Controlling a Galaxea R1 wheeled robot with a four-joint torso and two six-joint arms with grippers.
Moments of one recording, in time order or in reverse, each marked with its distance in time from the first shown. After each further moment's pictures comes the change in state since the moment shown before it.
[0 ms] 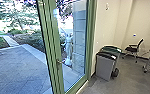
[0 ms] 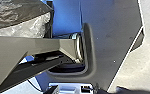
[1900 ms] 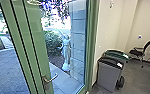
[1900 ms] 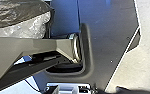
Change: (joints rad) left arm 0.003 0.005 0.002 0.000 0.001 0.000; right arm -0.002 -0.005 -0.002 0.000 0.000 -0.001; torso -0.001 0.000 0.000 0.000
